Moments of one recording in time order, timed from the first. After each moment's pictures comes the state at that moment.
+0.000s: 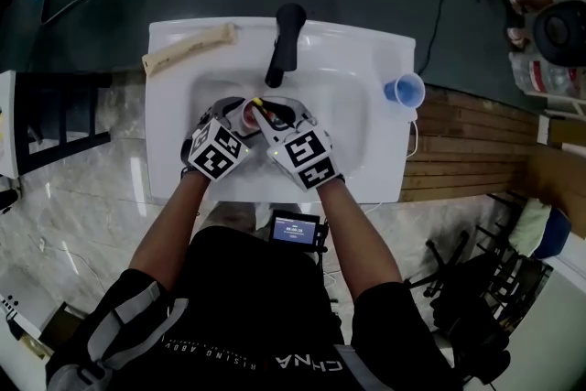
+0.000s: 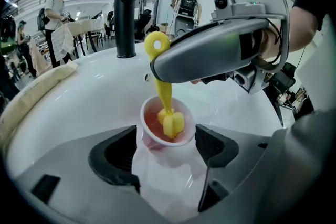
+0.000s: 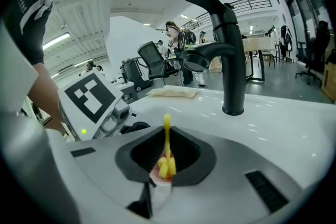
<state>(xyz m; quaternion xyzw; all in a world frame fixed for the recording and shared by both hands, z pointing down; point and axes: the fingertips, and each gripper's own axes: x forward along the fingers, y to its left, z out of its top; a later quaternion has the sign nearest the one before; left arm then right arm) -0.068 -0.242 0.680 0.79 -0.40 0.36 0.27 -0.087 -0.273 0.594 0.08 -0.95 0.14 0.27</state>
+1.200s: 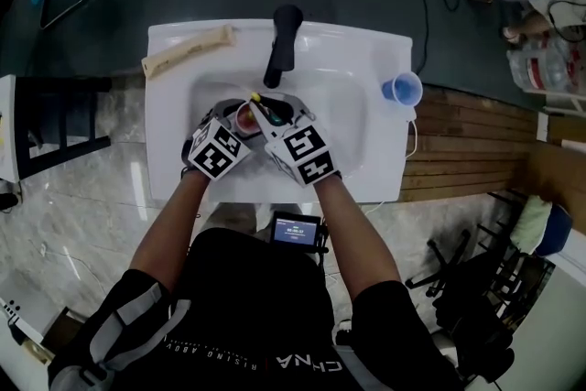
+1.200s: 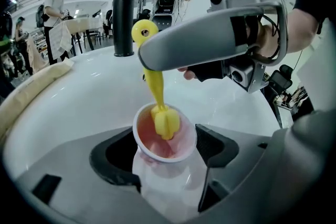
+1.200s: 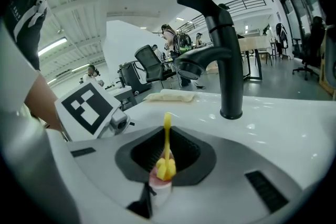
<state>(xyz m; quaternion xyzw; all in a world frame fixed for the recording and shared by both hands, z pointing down) -0.064 -0.243 0.683 0.80 -0.39 0.36 0.28 -0.093 -0.282 0.586 0.09 -0.95 0.16 0.25</state>
